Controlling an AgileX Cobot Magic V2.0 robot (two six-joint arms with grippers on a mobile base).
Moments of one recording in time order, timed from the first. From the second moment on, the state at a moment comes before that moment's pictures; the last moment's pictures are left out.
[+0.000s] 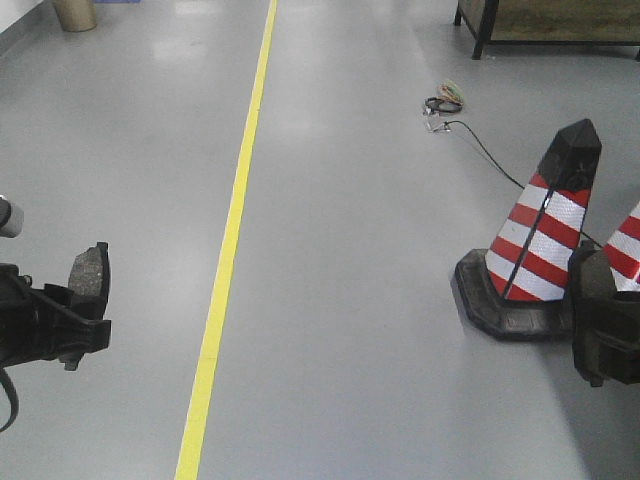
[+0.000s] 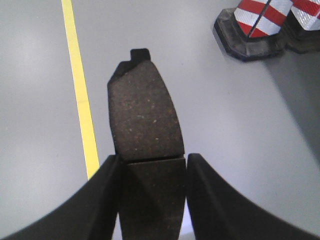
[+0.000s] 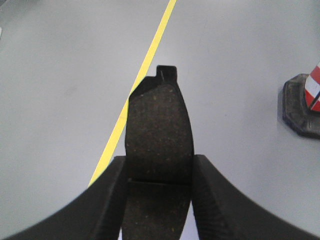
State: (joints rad) left arm -0.28 1.04 -0.70 -0.09 0.50 -0.07; right arm -0.17 0.79 -0.62 0.67 0.70 -0.69
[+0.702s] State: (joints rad) left arm -0.28 1.04 -0.70 -0.09 0.50 -0.07; right arm -0.17 0.79 -0.62 0.68 0.70 -0.69
